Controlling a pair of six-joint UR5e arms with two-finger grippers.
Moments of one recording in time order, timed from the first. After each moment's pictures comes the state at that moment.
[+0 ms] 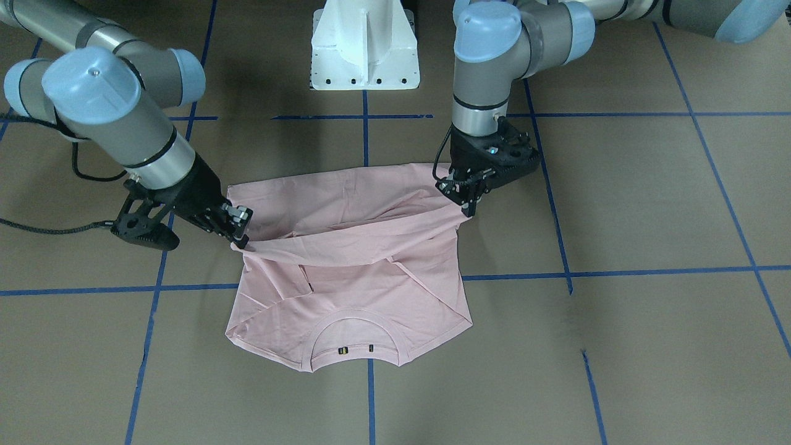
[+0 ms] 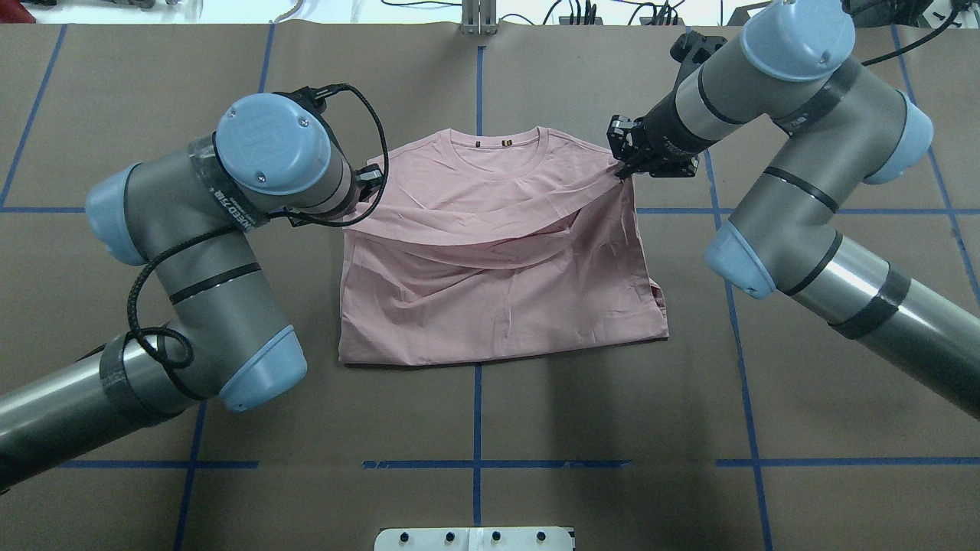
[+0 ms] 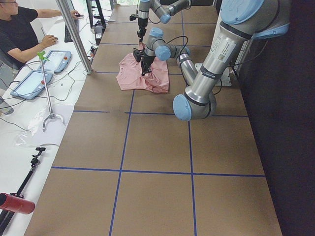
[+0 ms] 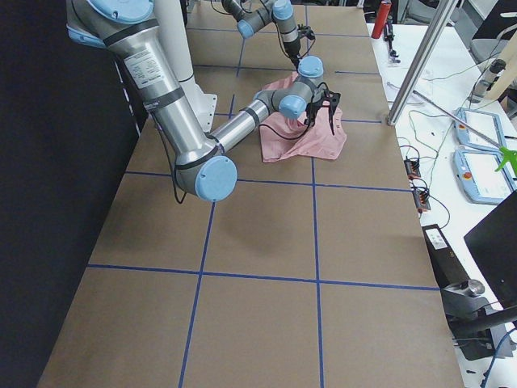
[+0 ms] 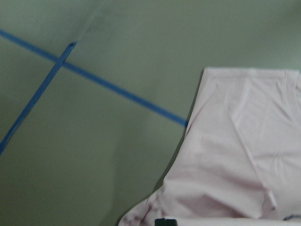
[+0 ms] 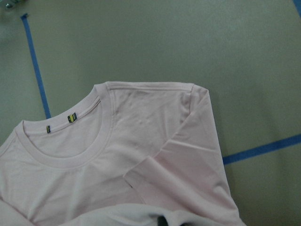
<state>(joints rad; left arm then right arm) -0.65 -2.22 -1.72 -1.57 -1.67 -1.59 0.86 -1.02 1.58 -1.20 2.11 1.42</state>
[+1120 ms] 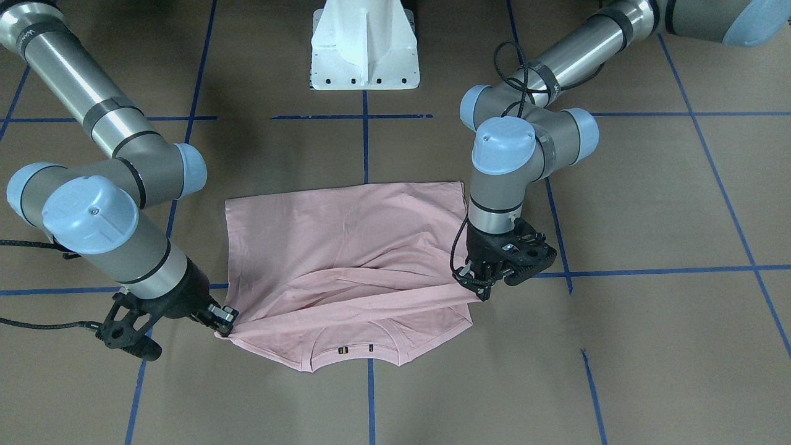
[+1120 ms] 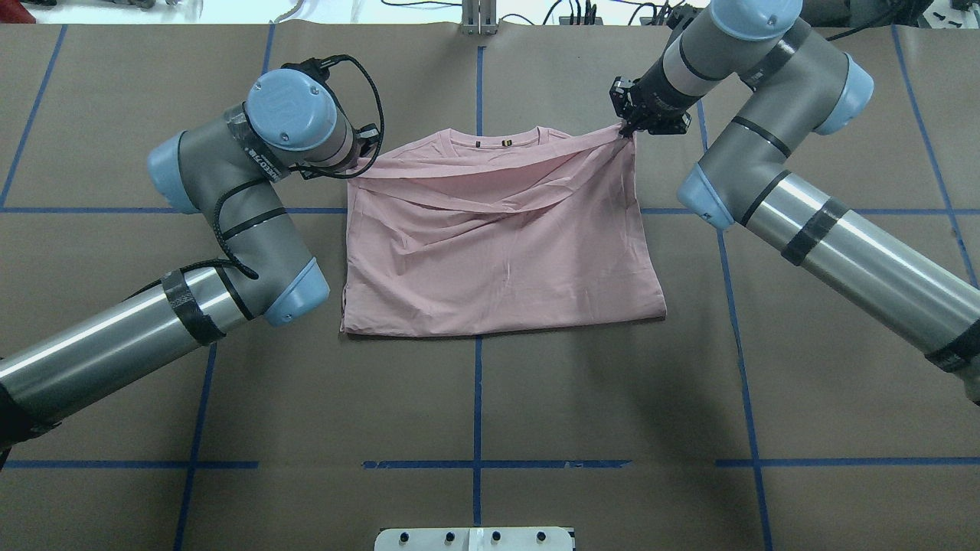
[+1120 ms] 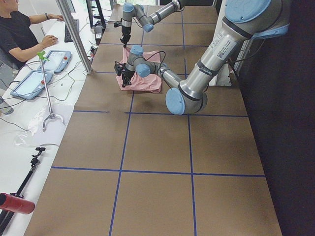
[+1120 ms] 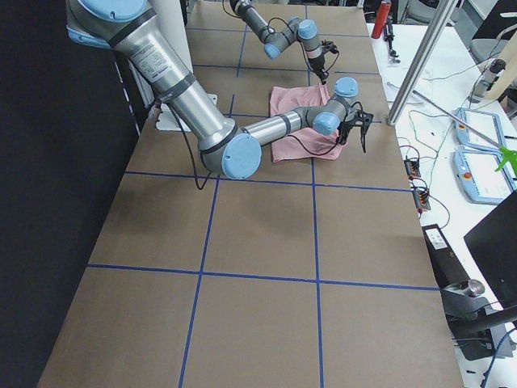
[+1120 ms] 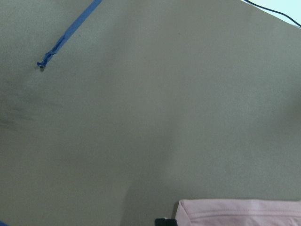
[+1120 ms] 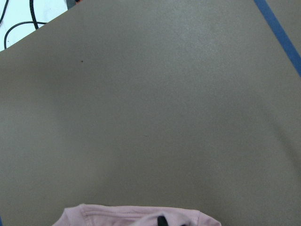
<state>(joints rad) -0.73 -2.31 -1.29 -1.93 -1.66 -1.56 0.93 -0.80 1.11 -1.05 2.07 1.42</state>
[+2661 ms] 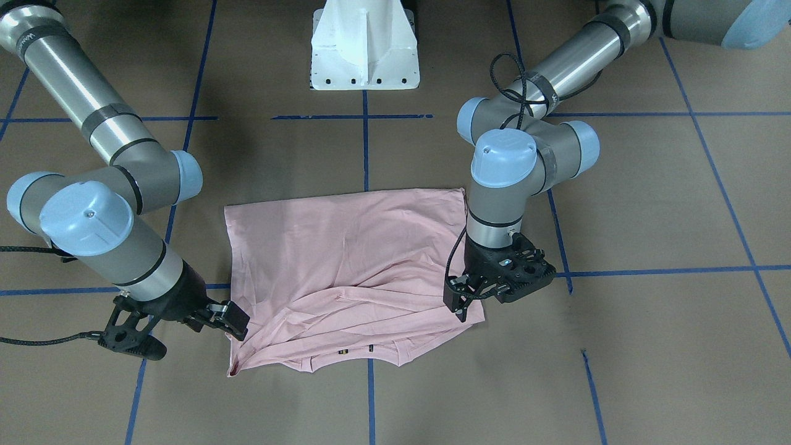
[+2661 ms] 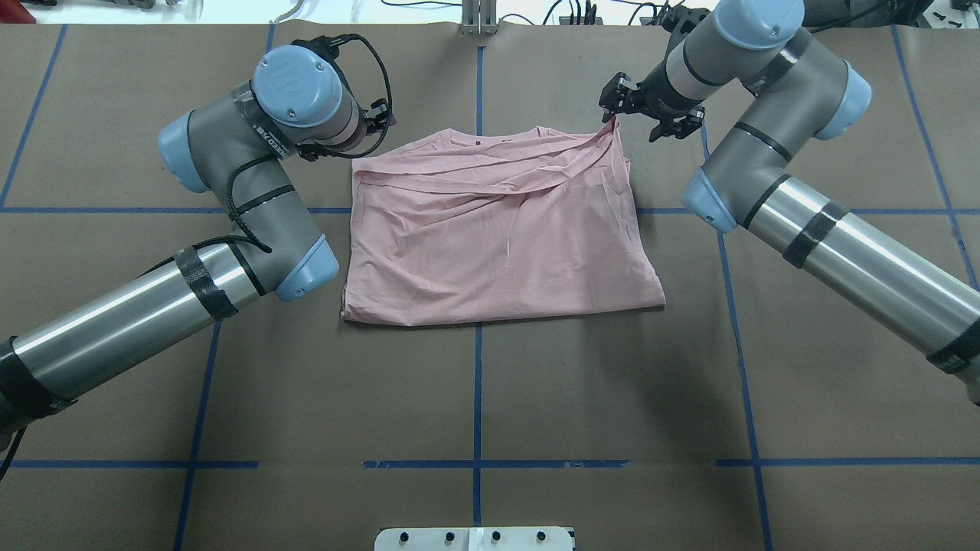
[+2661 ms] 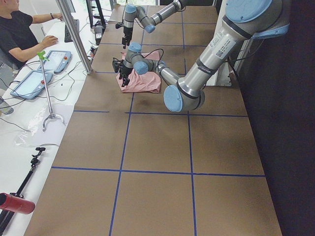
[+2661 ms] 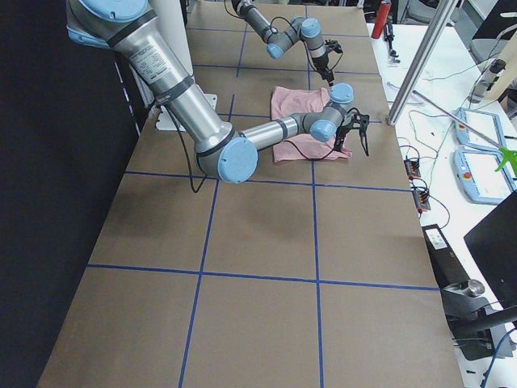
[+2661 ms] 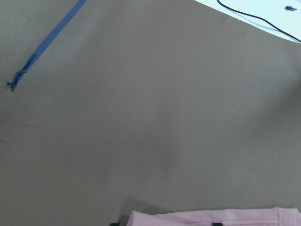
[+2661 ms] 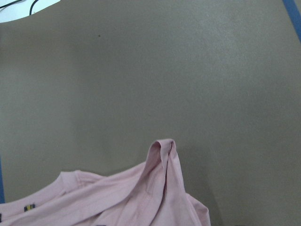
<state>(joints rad) -0.75 -2.34 -1.30 -1.93 -1.67 -1.49 0.91 -0.91 1.23 -0.98 2.09 1.31</state>
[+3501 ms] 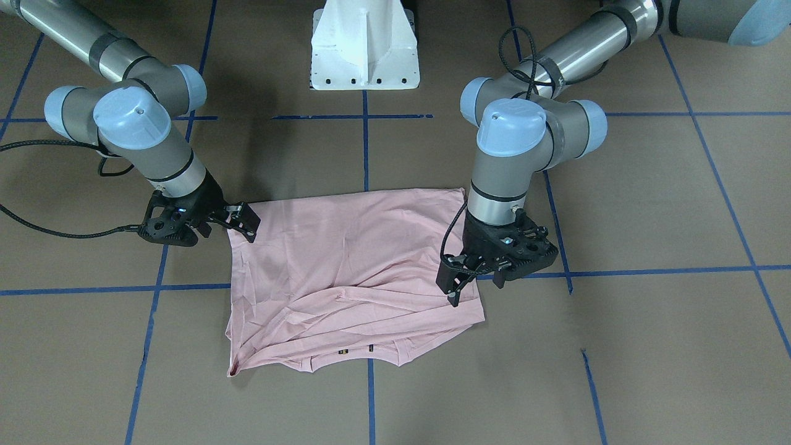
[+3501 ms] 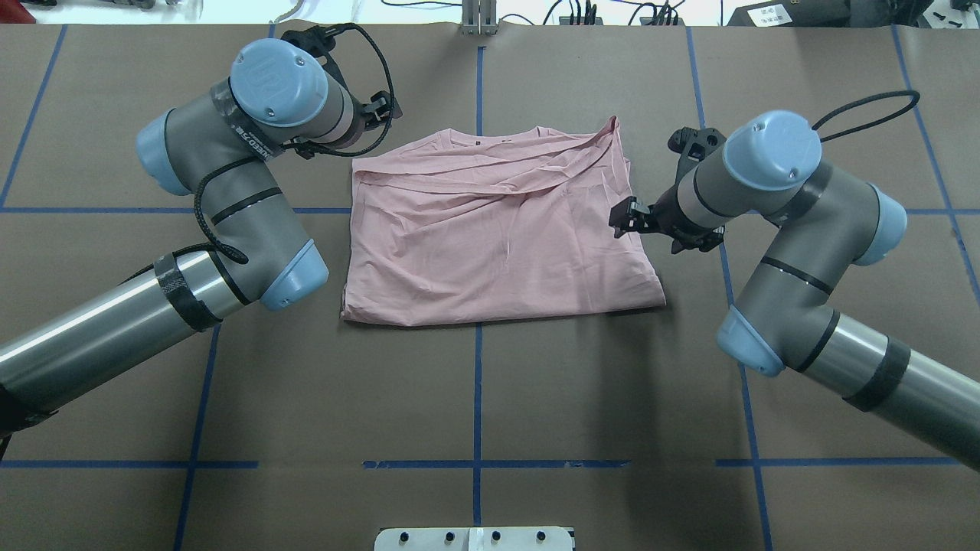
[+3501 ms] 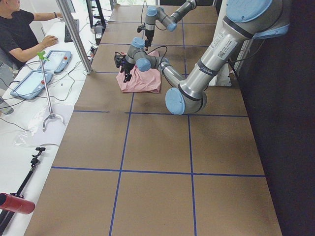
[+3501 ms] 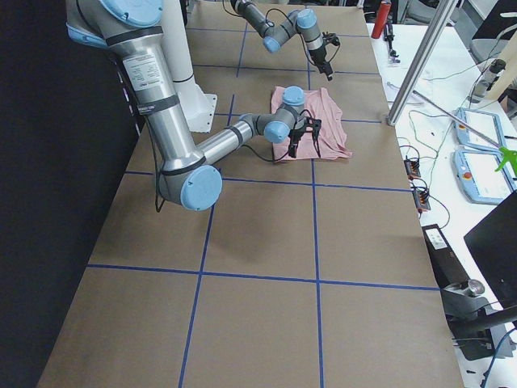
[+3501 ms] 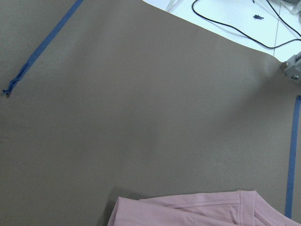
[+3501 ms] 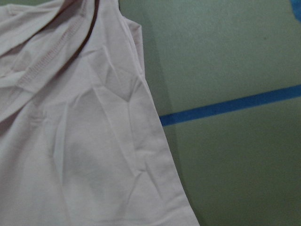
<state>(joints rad) -0.74 -2.31 -1.40 -1.92 -1.67 -1.49 0.71 -1.19 1.62 -1.18 1.99 1.33</state>
